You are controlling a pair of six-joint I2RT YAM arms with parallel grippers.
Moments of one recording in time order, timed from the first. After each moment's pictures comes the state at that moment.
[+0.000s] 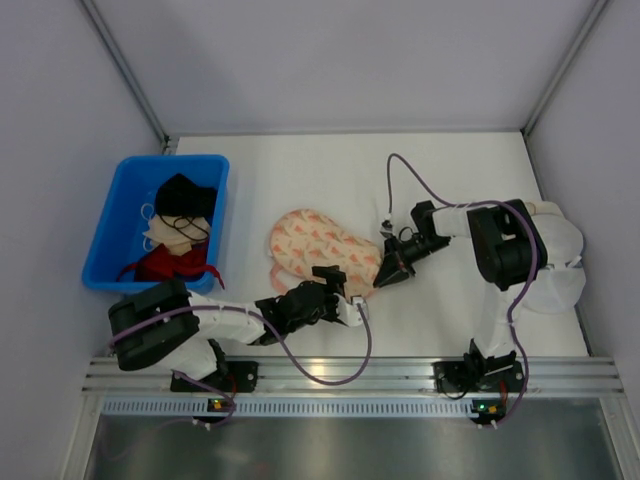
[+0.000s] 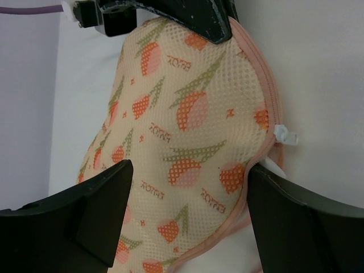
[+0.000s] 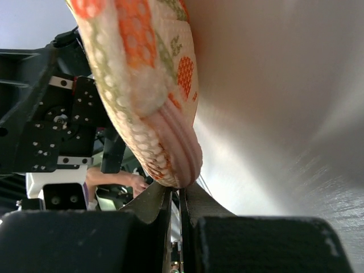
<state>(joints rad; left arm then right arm) -1.13 1.43 0.39 0.60 -0.22 0.78 0.29 1.97 1.04 -0.69 -1.12 0.06</state>
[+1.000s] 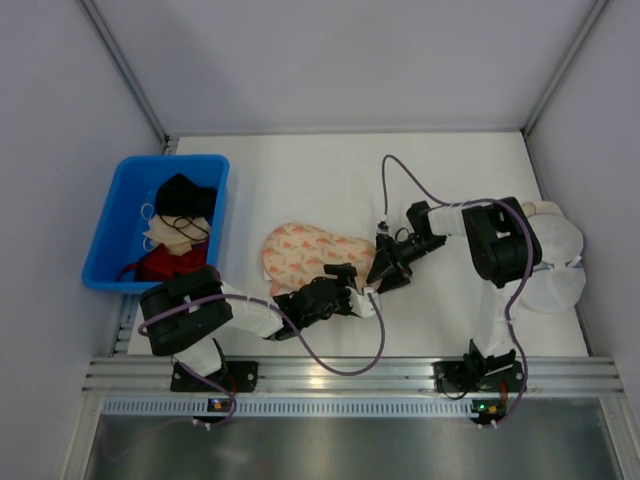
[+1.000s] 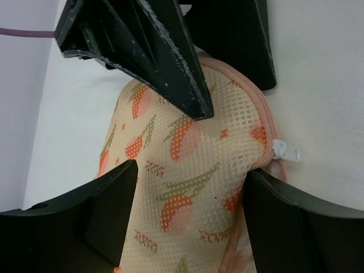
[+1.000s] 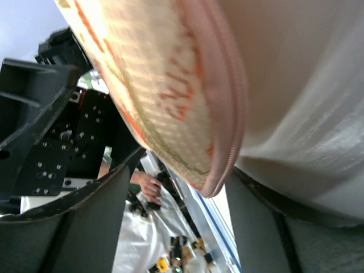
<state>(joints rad) -1.13 1.61 0.47 0.75 -0.22 0.70 0.31 2.02 1.08 -0.74 -1.11 0.04</state>
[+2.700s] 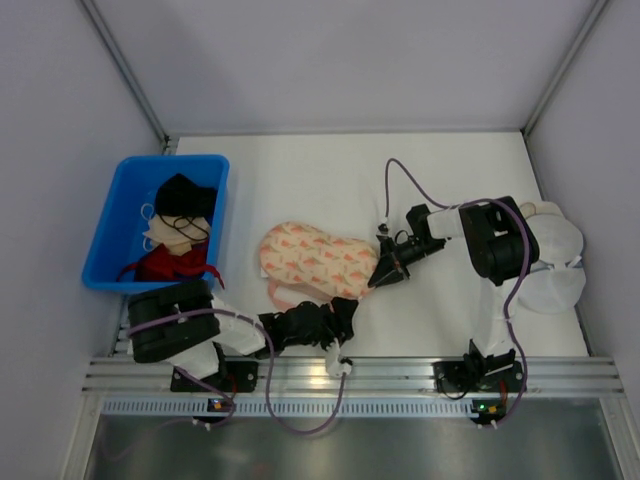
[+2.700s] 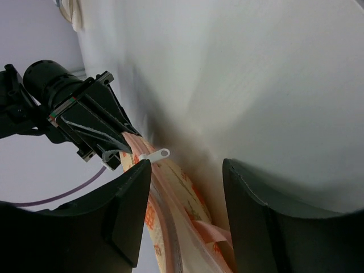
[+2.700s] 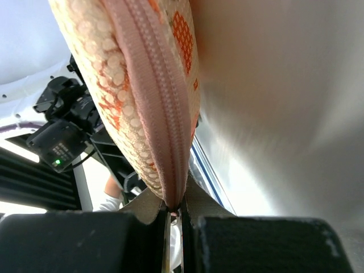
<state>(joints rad) -1.23 1.48 0.28 0.71 0.04 1.45 0.31 2.03 1.04 -0.63 -1.20 0.16</state>
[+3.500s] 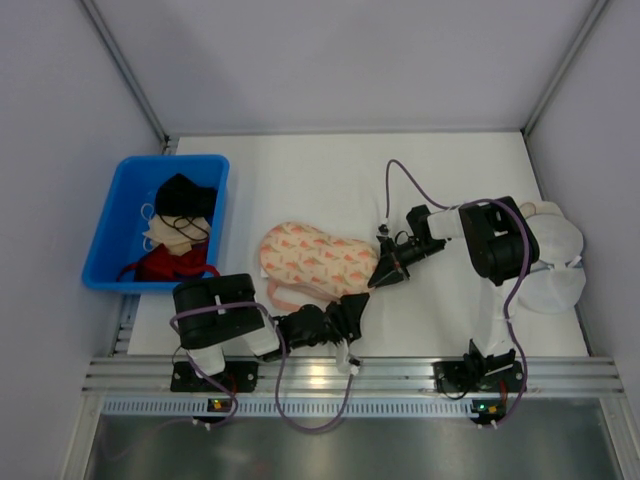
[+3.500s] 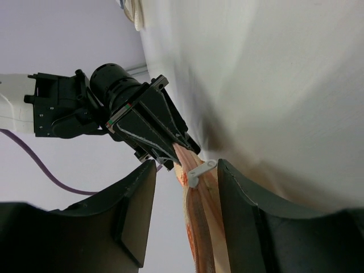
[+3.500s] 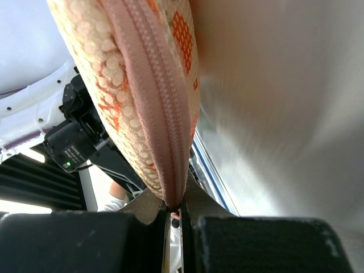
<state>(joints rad) -1.24 1.78 0.28 1.21 -0.03 1.65 0.31 2.03 1.03 -0.62 -1.21 0.18</state>
